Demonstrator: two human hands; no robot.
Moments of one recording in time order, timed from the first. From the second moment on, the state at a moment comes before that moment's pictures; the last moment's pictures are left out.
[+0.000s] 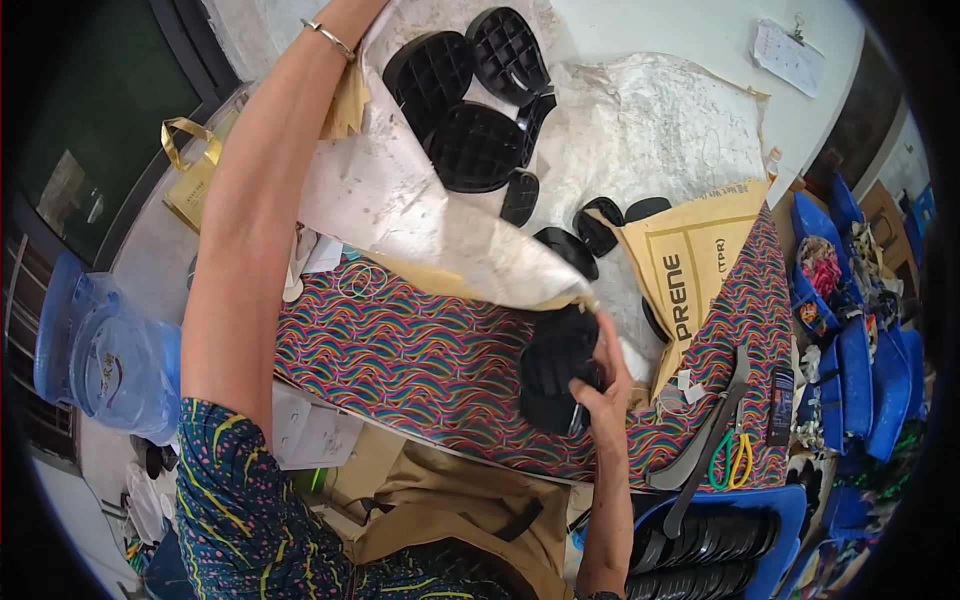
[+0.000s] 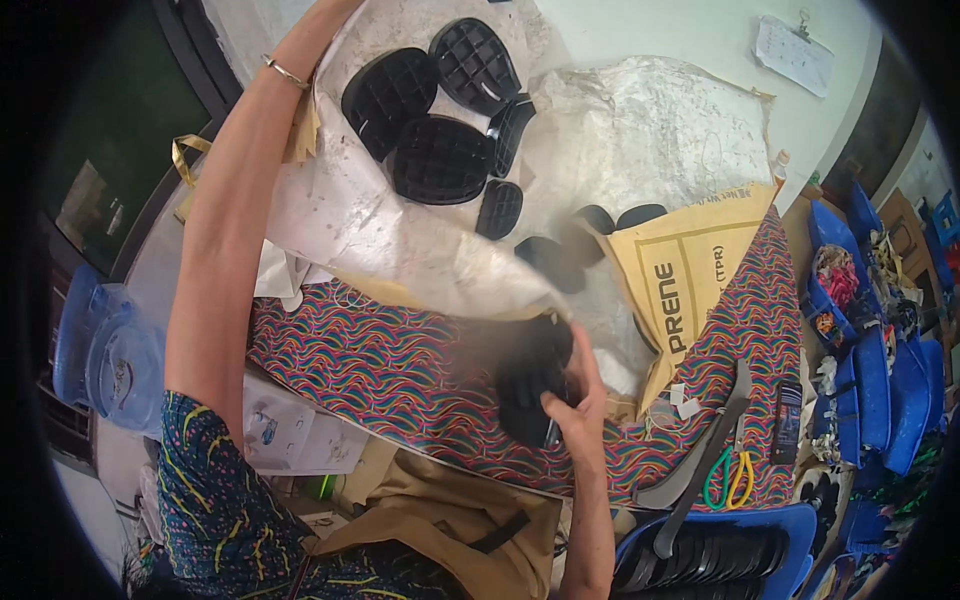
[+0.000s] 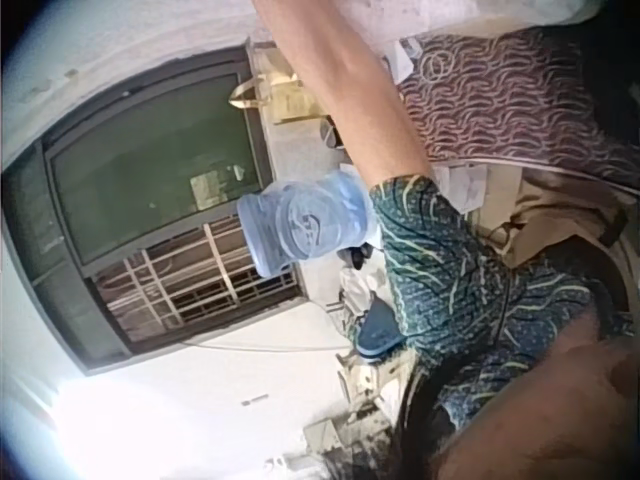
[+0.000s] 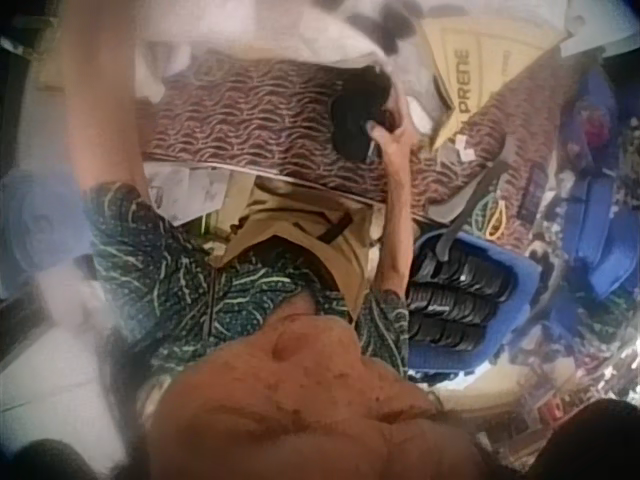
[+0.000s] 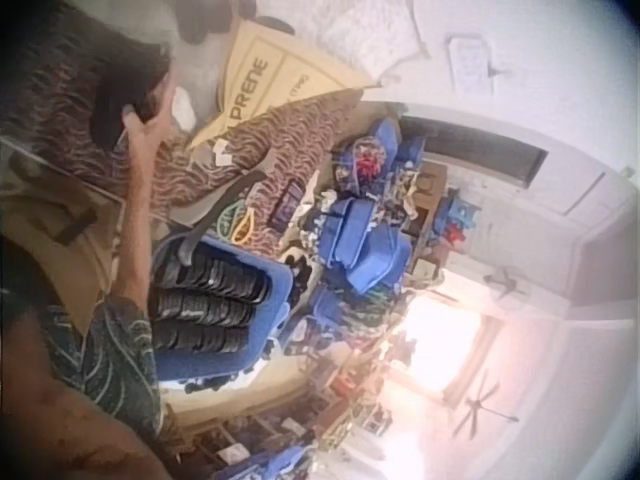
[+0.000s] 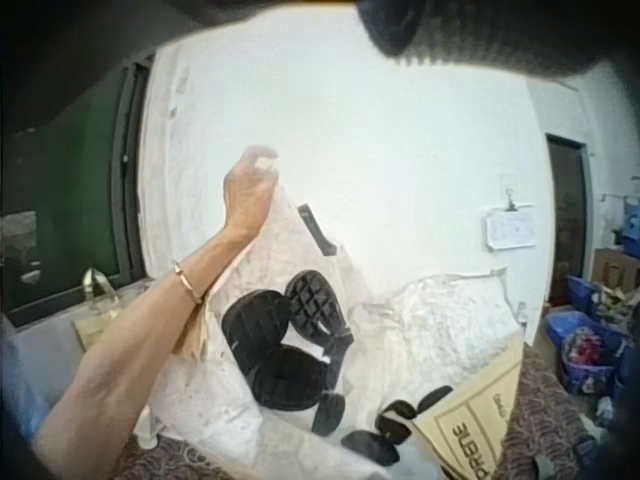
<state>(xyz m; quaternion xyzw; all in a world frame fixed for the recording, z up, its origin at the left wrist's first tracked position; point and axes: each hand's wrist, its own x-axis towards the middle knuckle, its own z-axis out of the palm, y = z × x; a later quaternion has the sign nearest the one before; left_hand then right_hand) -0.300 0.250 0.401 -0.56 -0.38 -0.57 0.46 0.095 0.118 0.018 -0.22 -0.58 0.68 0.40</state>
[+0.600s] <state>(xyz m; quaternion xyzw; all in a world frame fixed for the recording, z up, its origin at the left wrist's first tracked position) -0.292 0.188 0.349 -0.54 -0.37 -0.75 -0.07 0.092 0.093 0.071 -0.36 -0.86 0.29 0.22</state>
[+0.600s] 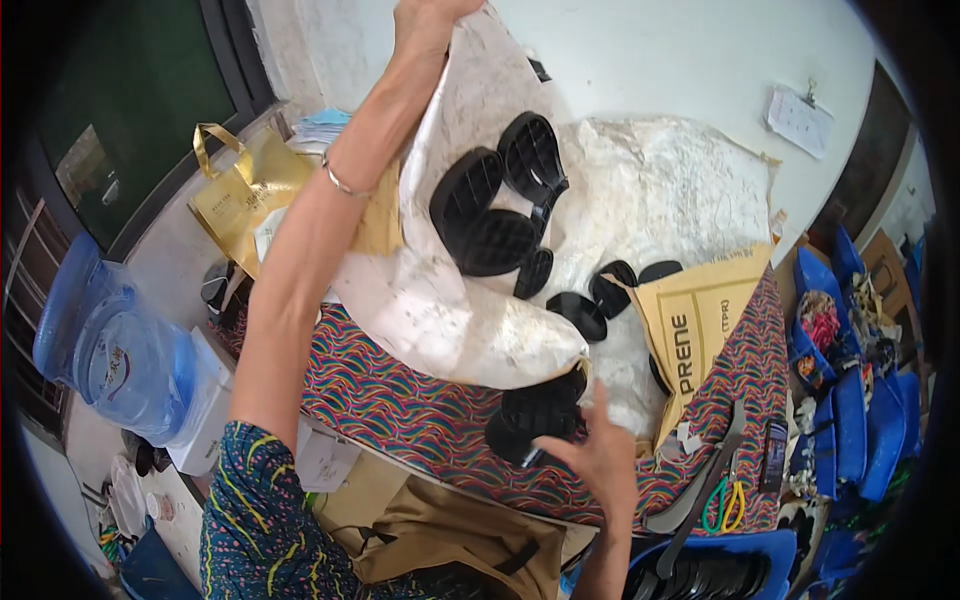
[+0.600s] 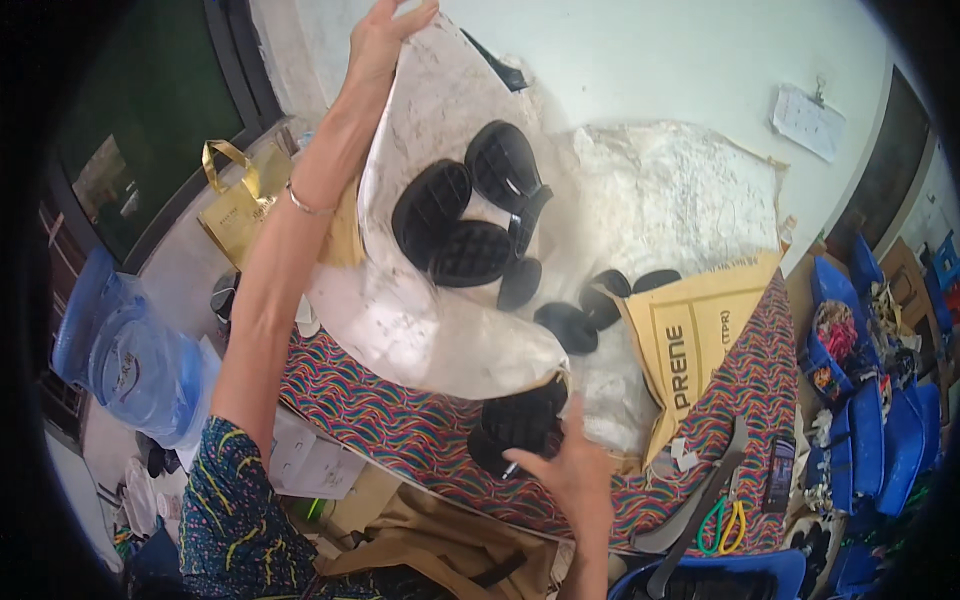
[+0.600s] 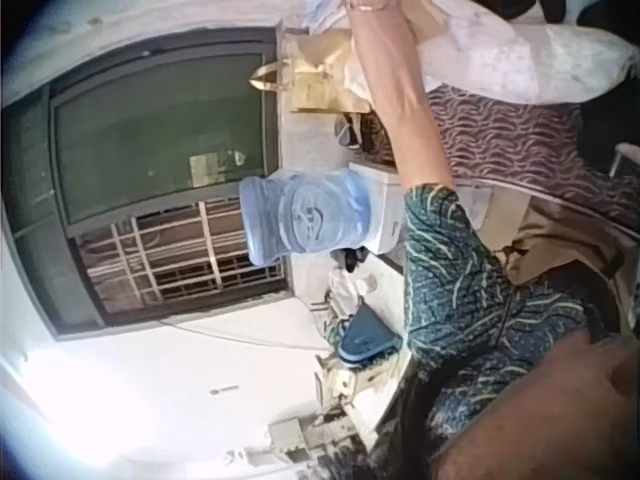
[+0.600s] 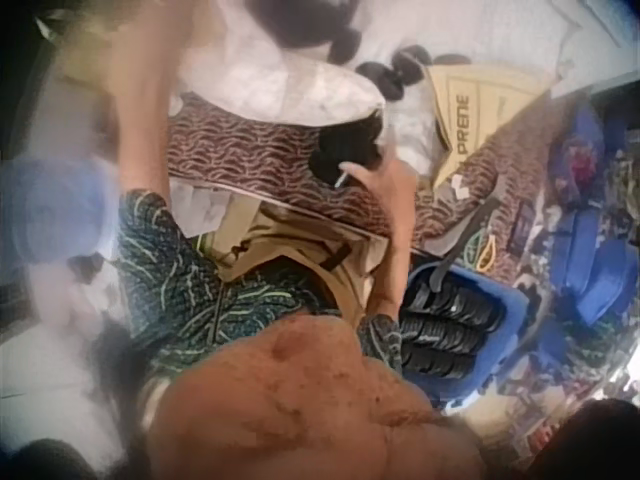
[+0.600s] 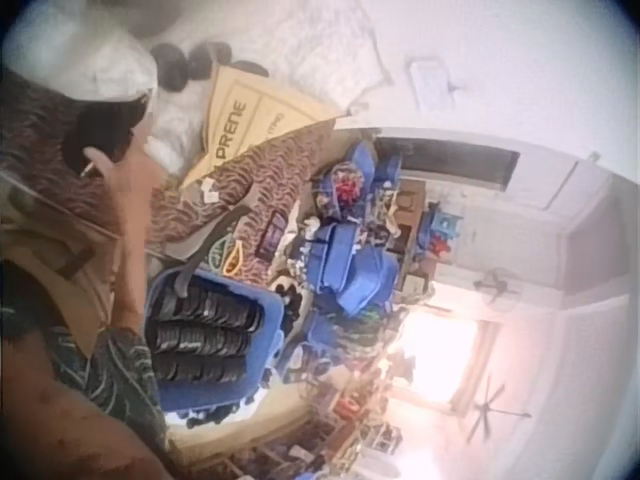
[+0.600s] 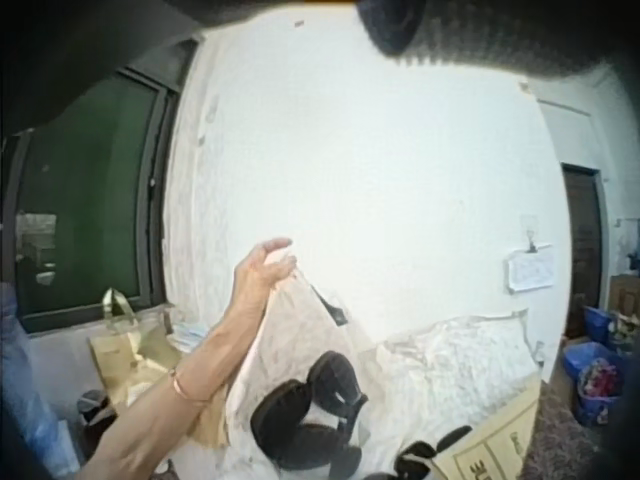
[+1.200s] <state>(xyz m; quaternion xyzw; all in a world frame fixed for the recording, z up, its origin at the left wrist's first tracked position) -0.242 0.151 0.341 -0.49 -0.39 -0.76 -0.19 -0.073 0.189 0.163 -0.01 -0.81 -0.04 0.58</state>
